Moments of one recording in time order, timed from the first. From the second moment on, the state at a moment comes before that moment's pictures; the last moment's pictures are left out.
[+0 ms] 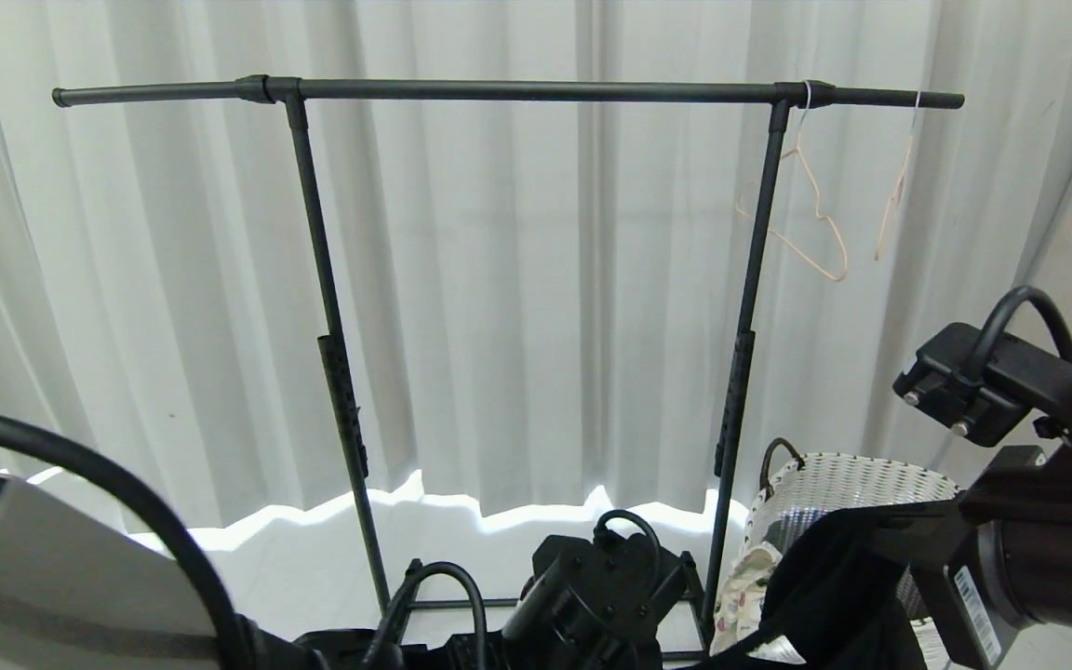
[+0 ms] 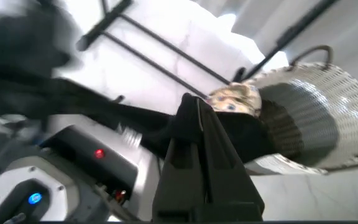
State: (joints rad) left arm -1.03 1.93 -0.73 -0.49 -0.07 -0.26; right arm 0.99 1.30 -1.00 0.40 -0.32 0.20
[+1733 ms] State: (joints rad) left arm -0.74 1.32 -1.16 0.17 -0.01 0.14; right arm 0.78 1.26 -1.25 0.35 -0.11 -0.08
